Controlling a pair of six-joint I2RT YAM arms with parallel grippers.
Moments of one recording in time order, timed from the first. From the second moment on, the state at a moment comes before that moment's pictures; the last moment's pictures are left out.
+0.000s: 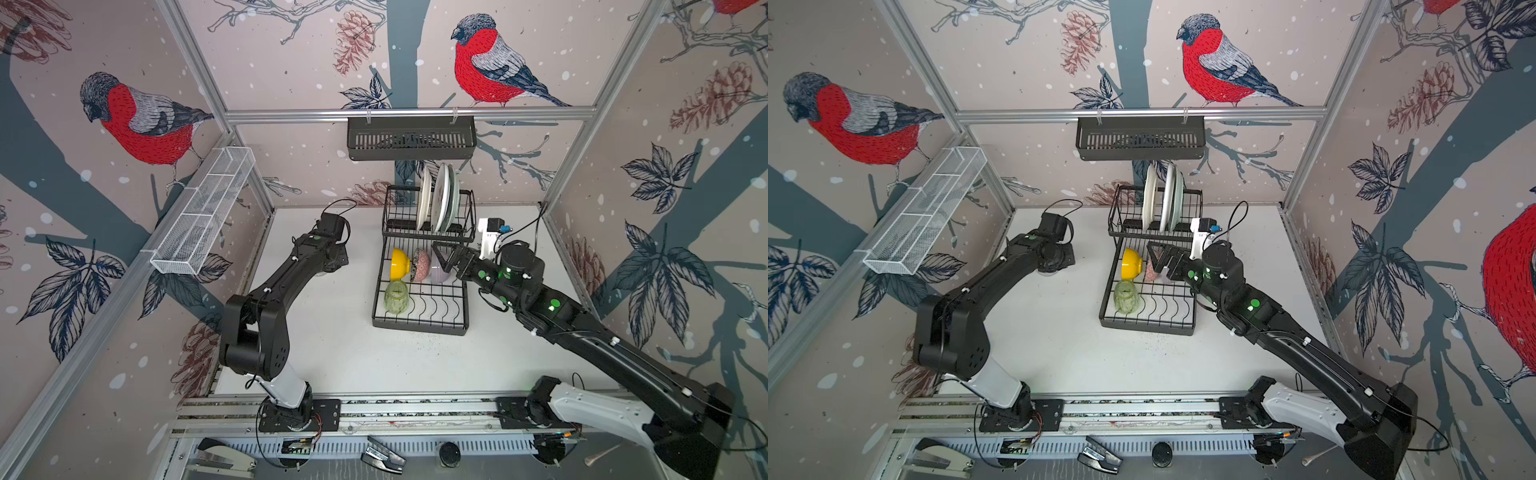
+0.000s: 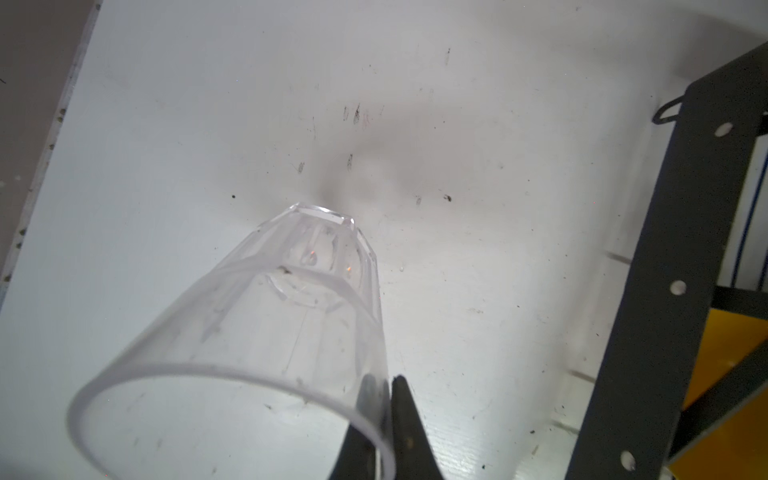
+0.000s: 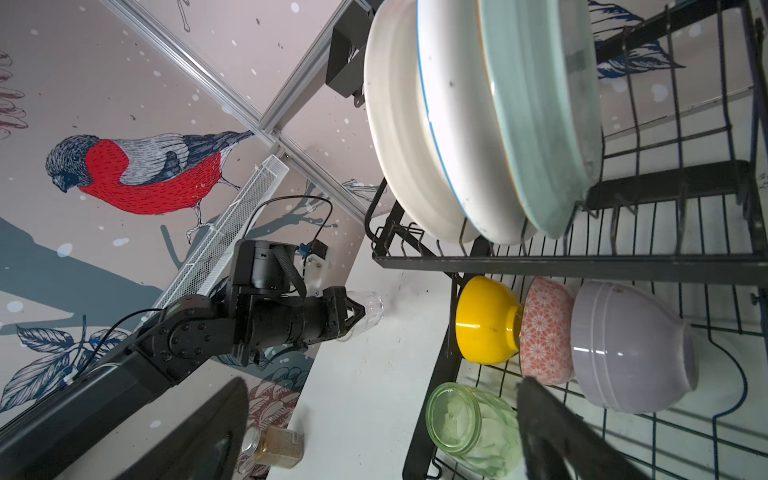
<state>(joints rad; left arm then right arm) -0.23 1.66 1.32 -0.73 -0.23 -0.42 0.77 1.03 0.98 -0.13 0.03 0.76</state>
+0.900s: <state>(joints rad) -0.21 2.03 1.70 -0.91 -0.21 -0.36 0.72 0.97 1.03 -0.24 0.02 0.84</state>
